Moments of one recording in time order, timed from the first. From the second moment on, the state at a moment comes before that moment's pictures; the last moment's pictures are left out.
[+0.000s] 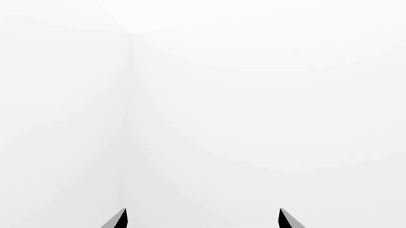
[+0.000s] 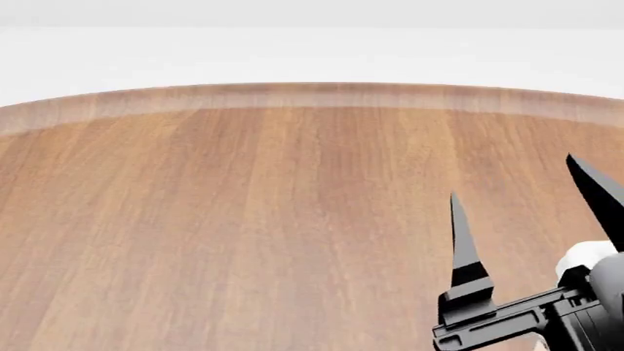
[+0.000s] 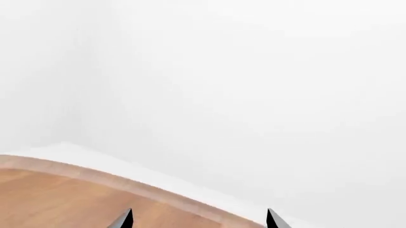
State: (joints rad) left arm 0.01 -0.41 -0.39 0.94 -0.46 -0.49 -0.32; right arm 0.22 1.15 -0.24 -0.61 0.90 0.08 0.36
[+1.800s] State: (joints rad) left arm 0.01 -0.45 -0.36 0.93 -0.48 -0.47 -0.37; right arm 0.50 1.00 -0.73 -0.36 0.71 0.30 -0.48
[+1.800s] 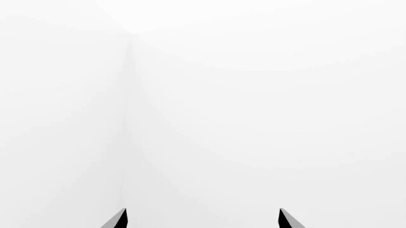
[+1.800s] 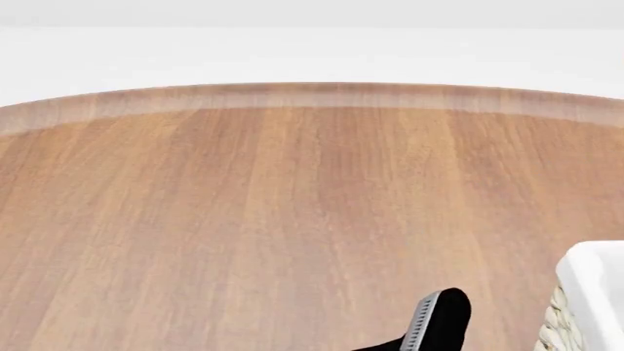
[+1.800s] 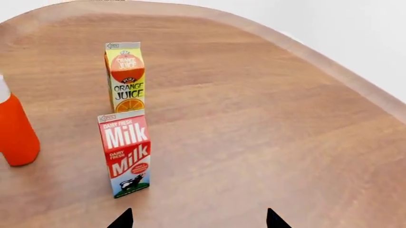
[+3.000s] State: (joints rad) left arm 0.02 -0.47 -0.34 0.92 -0.49 -0.44 -0.39; right arm 0.64 0.75 -0.85 -0.19 0.60 0.32 -0.61
